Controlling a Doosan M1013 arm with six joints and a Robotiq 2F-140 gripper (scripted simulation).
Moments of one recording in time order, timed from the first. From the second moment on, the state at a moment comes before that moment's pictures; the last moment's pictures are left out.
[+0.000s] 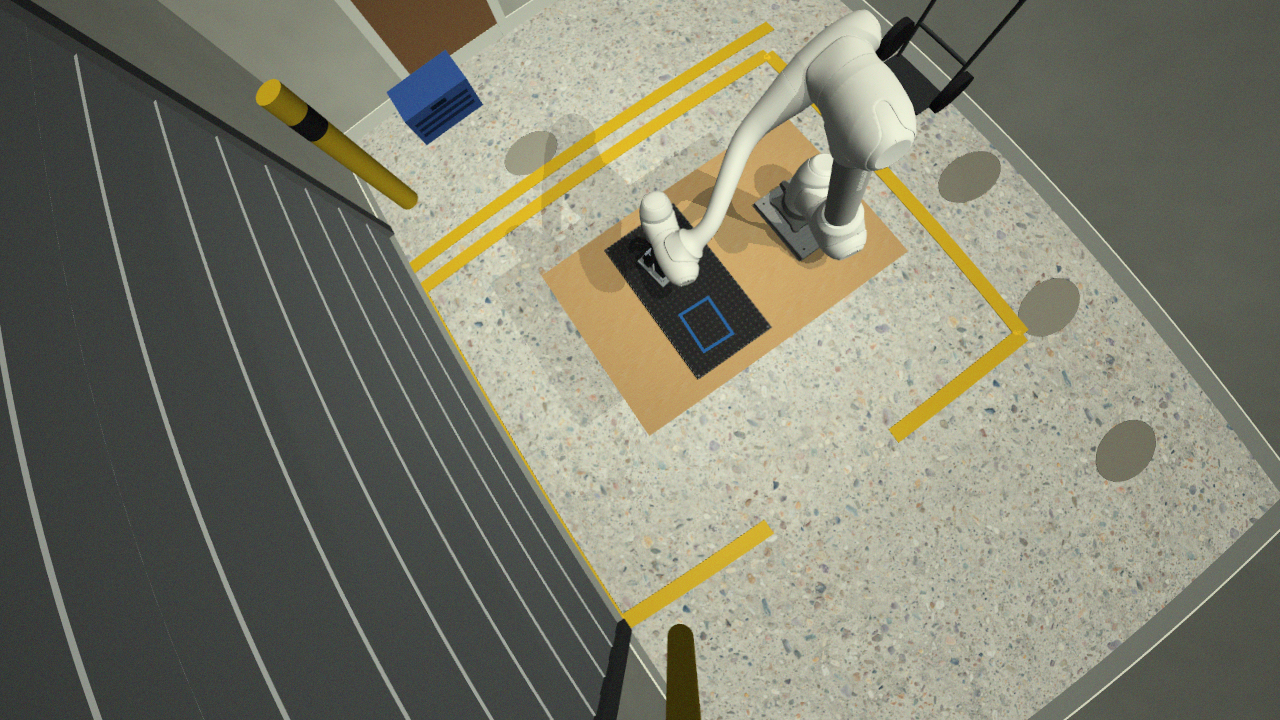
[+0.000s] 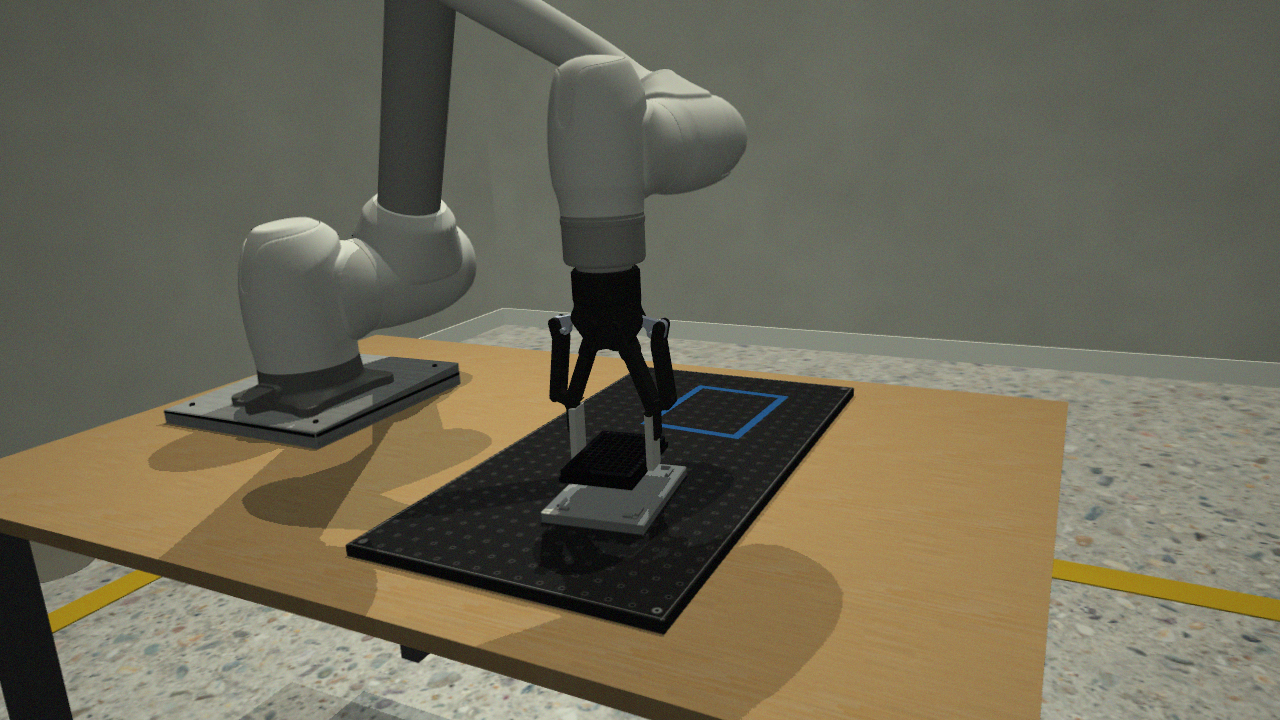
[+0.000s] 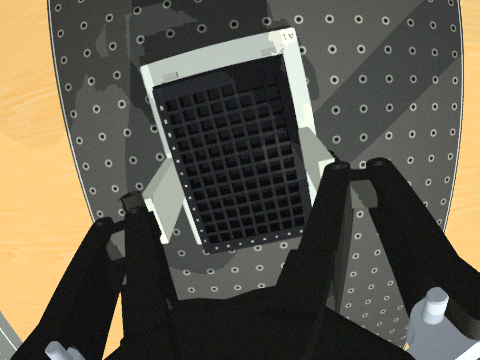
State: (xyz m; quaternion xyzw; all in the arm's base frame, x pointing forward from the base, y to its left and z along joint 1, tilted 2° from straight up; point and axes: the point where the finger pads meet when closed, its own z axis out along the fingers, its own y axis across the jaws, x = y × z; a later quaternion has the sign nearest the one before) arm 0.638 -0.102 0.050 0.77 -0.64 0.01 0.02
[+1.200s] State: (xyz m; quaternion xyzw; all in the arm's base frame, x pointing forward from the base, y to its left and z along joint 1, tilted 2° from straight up) arm 0.639 -0.101 0.081 0.77 -0.64 0.01 0.02
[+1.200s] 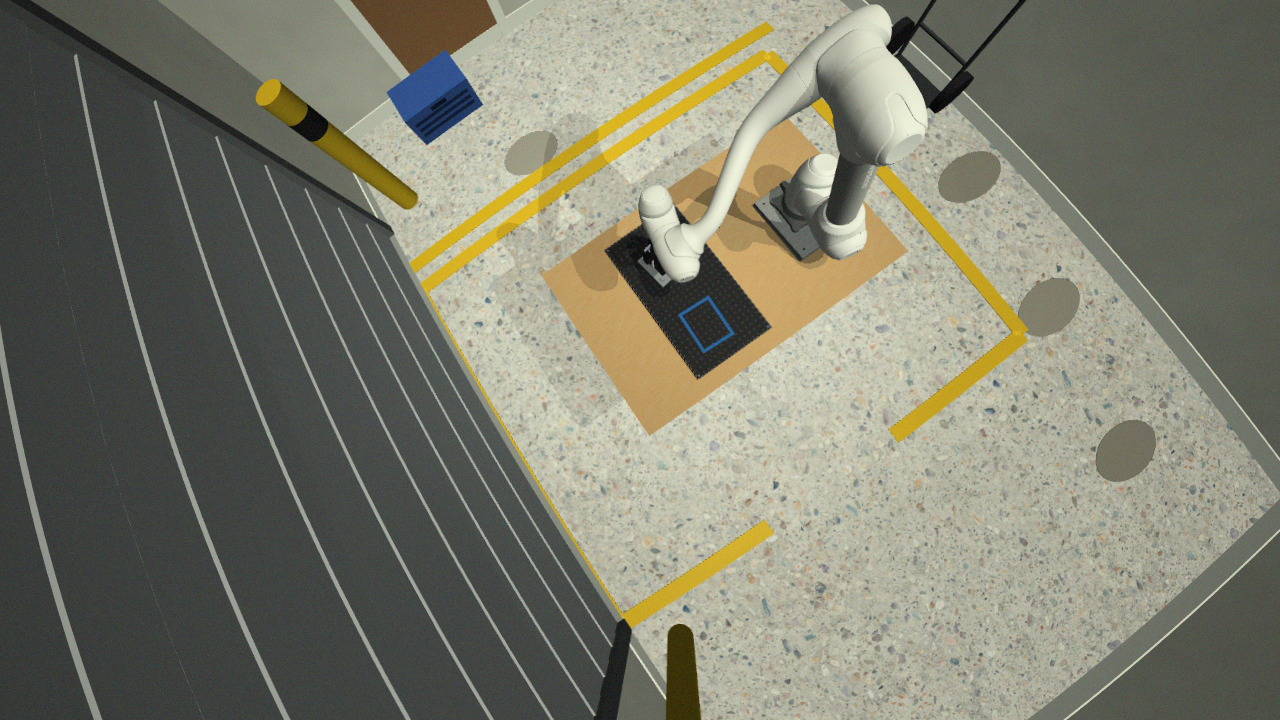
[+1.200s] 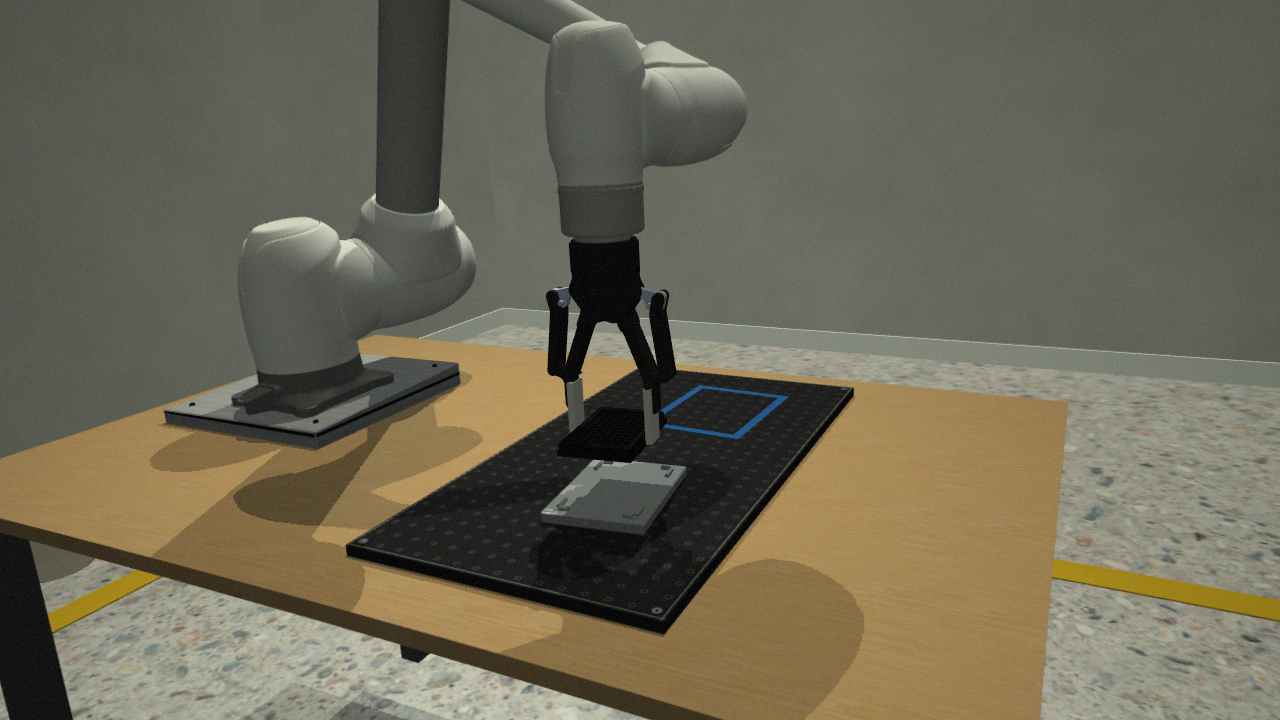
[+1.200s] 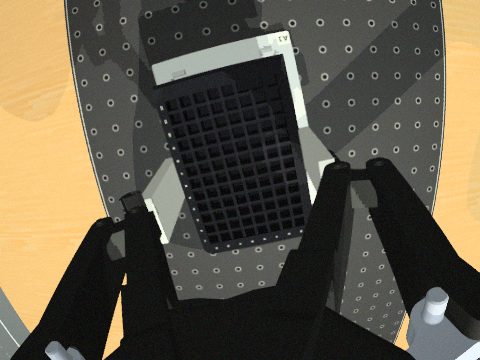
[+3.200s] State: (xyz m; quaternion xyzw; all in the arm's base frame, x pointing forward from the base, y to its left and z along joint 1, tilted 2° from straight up) arm 0.625 0.069 0.069 0.79 -0.61 0.01 0.02
